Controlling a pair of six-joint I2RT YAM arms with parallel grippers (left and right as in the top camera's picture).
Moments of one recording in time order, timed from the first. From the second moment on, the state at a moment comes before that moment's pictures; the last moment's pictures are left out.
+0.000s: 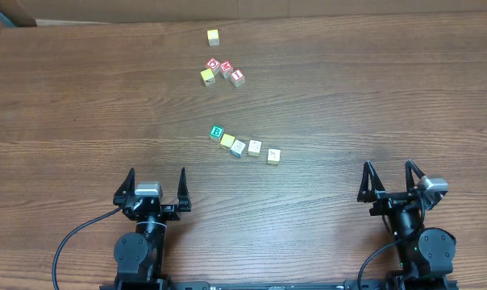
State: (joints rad) left arm -0.04 0.01 0.01 -0.08 -0.05 0.00; right arm 0.06 0.01 0.02 -0.03 -0.07 0.31
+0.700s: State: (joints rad) left arm -0.04 0.01 0.01 -0.07 0.07 -0.03; right arm 0.06 0.01 0.02 -0.03 -0.07 0.31
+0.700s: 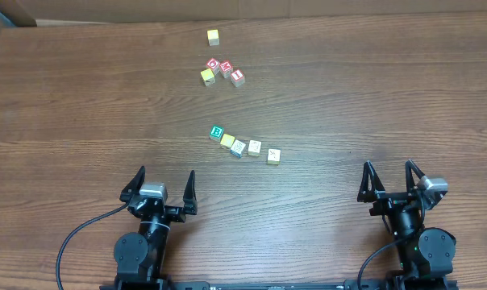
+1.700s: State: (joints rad) left arm -0.04 0.01 0.01 -0.07 0.07 -0.03; right arm 0.06 0.01 0.02 -0.03 -0.07 0.31
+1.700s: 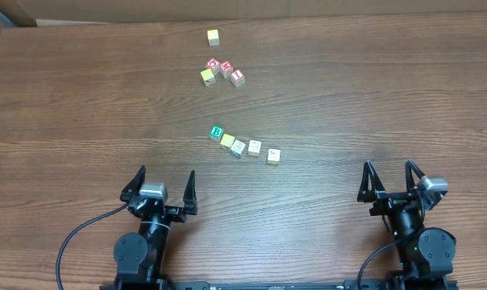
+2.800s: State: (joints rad) left arm -0.04 1.24 2.15 -1.53 0.22 -0.04; right arm 0.06 1.19 1.98 -1.45 -0.17 0.31
